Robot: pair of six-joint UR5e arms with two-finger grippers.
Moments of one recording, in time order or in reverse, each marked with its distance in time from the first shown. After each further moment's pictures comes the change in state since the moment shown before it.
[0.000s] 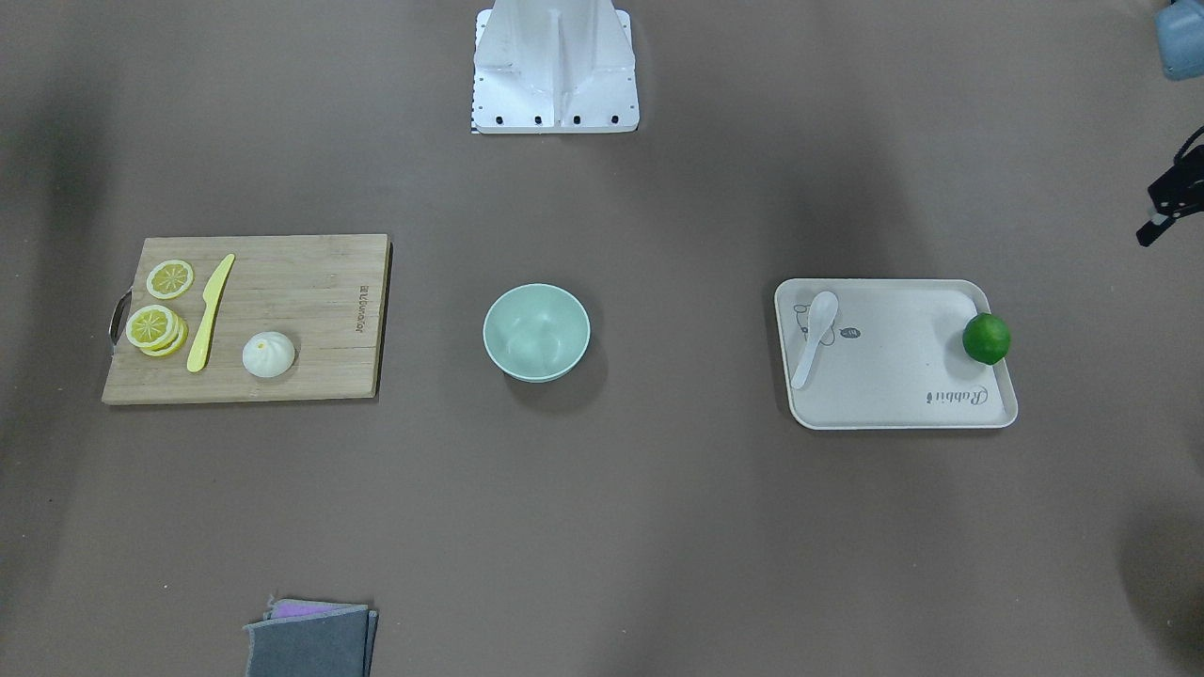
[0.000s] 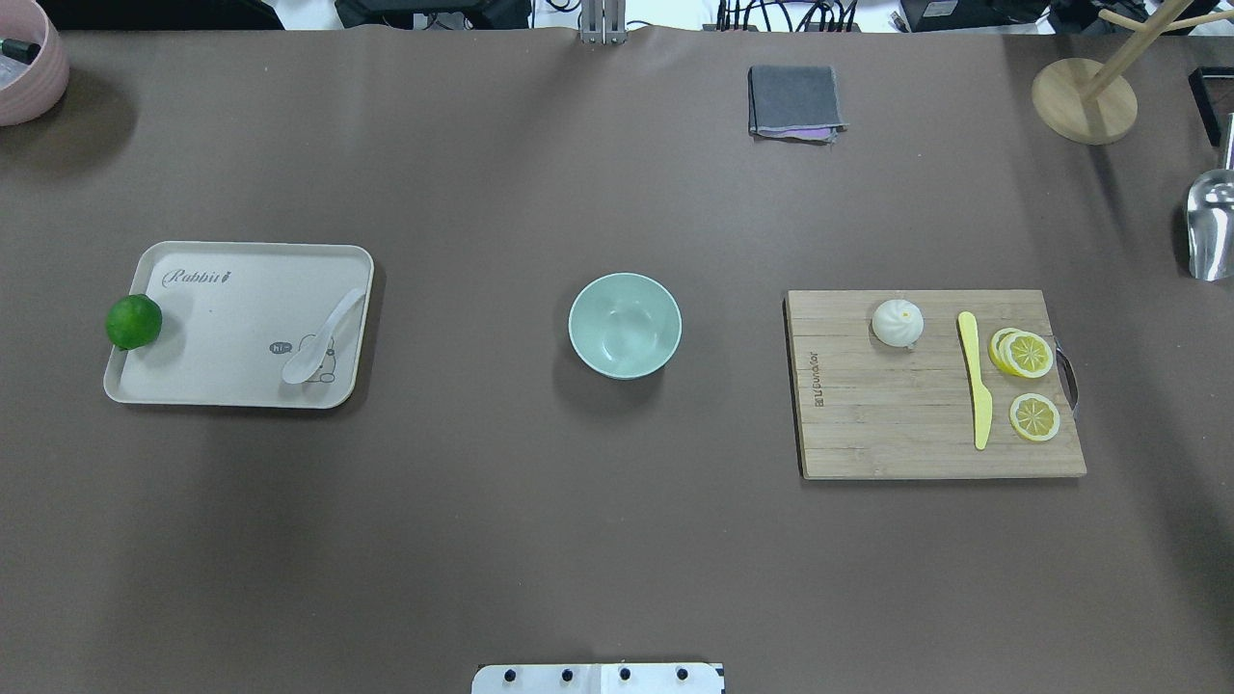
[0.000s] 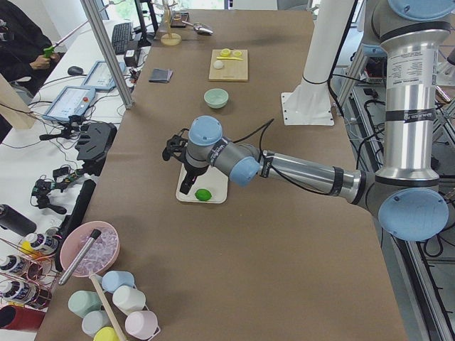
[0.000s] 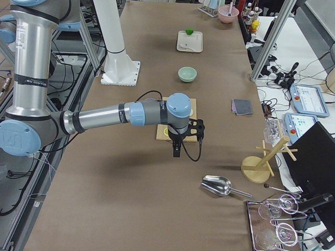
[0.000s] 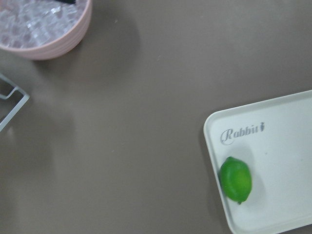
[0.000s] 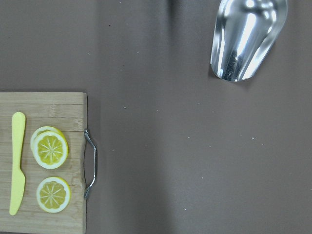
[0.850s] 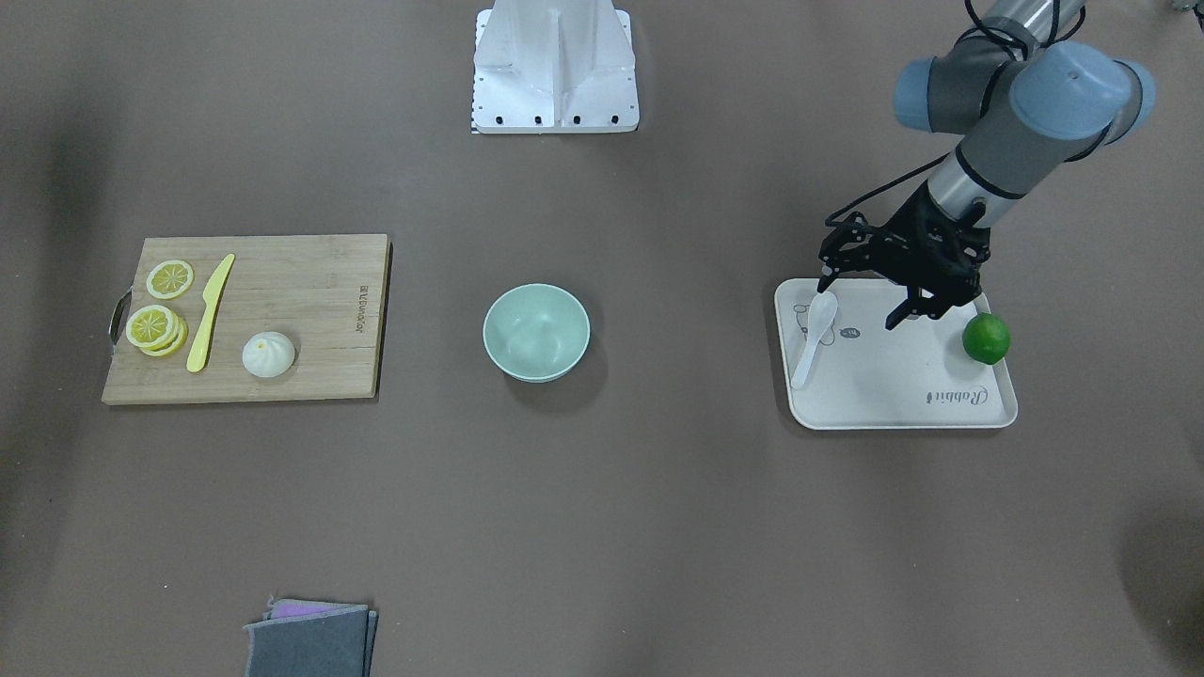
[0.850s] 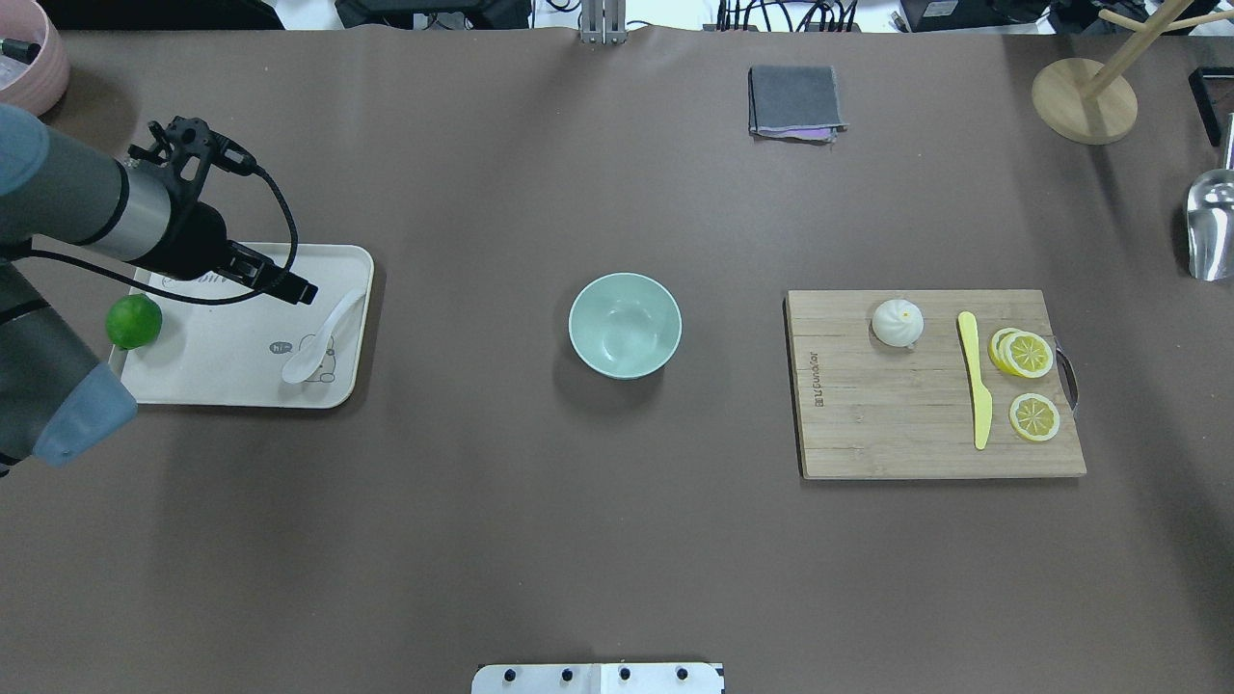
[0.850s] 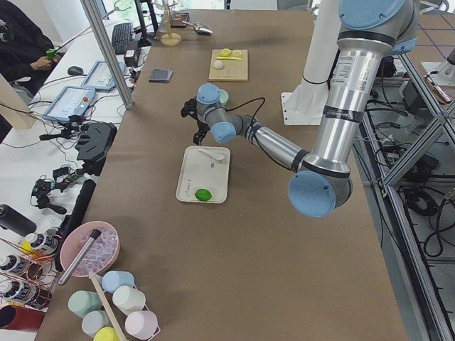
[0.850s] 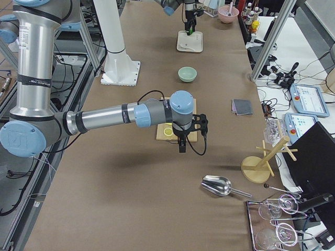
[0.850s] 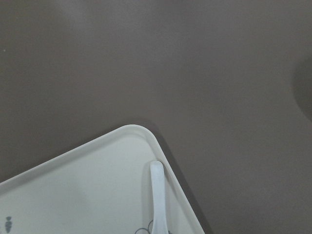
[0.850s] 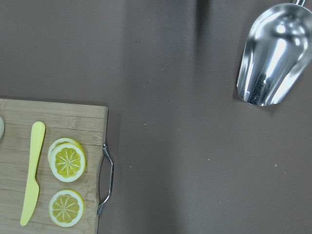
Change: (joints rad) left arm 0.469 -0.264 0.068 -0.065 0.266 -0.327; right arm -0.042 0.022 -0.046 0.130 0.015 0.038
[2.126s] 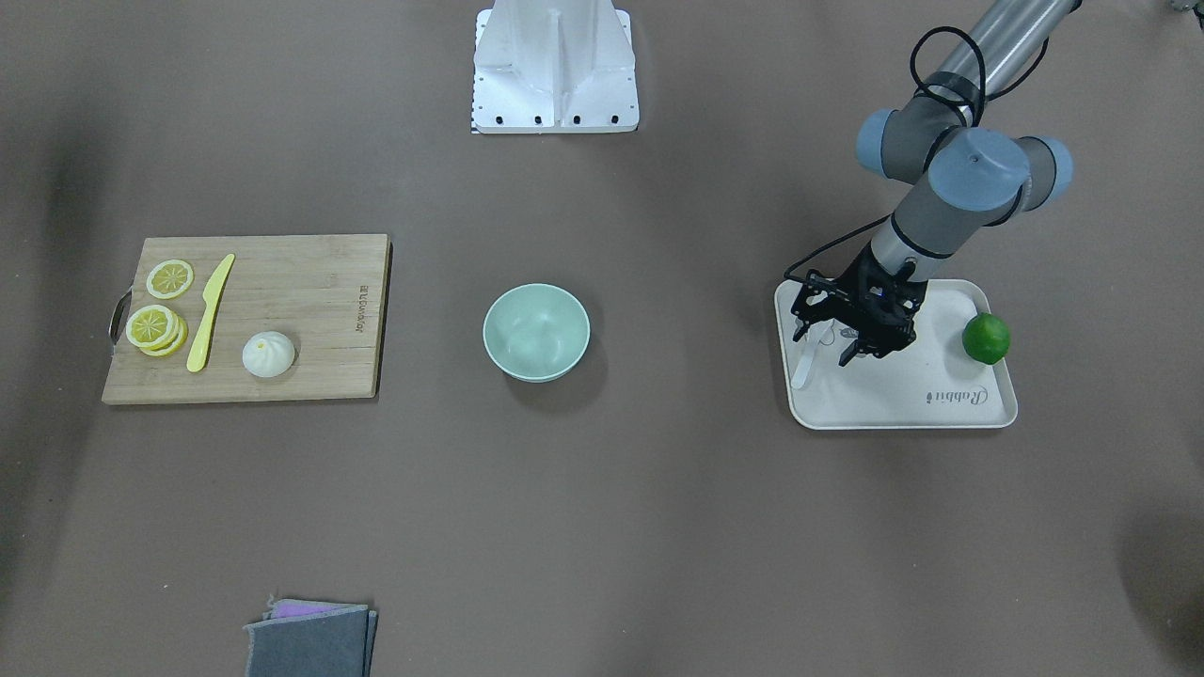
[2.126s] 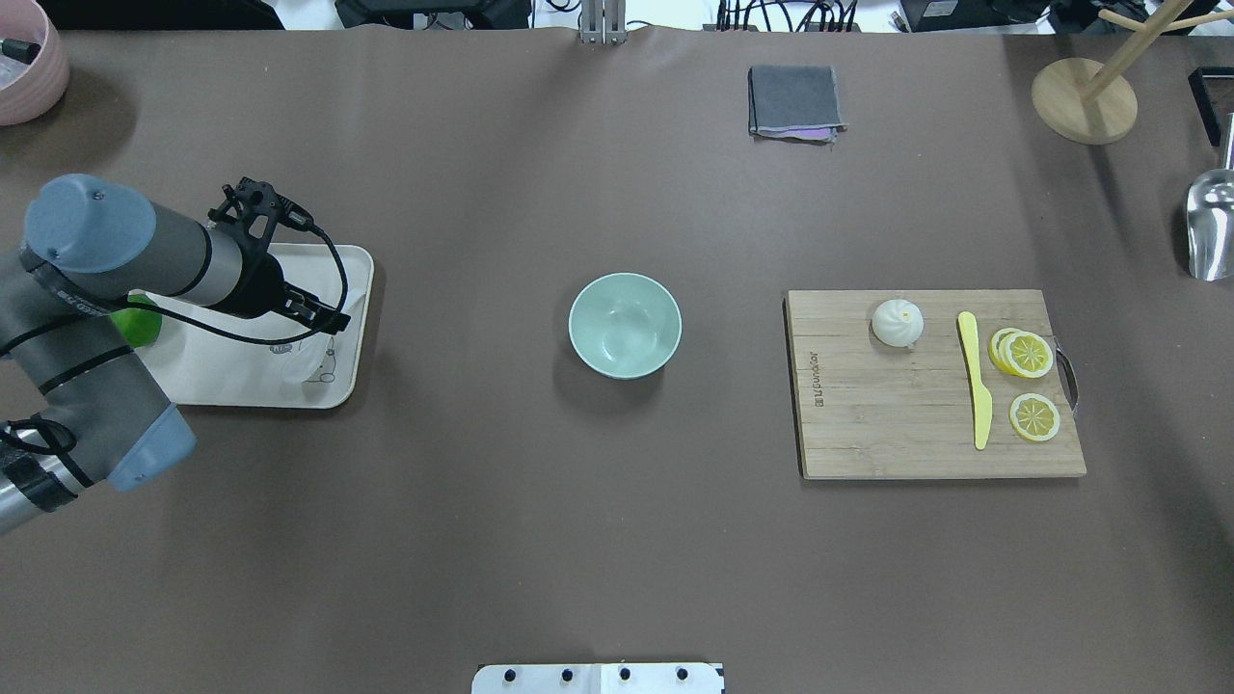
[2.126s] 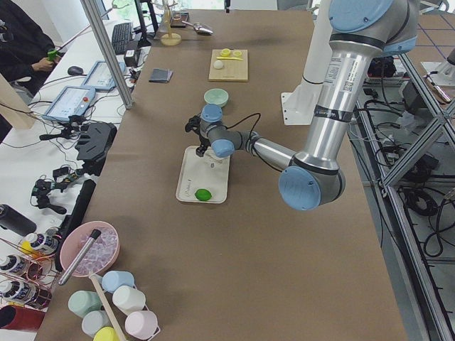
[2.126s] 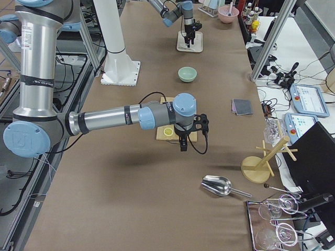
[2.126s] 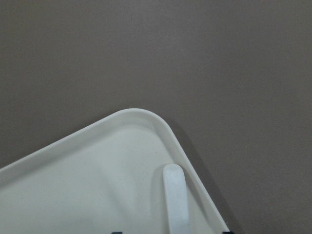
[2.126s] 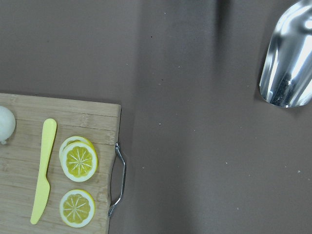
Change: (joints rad) left arm 0.099 -0.042 0.198 -0.167 0.114 -0.024; right arm -0.040 0.013 -0.021 0.032 0.028 0.011
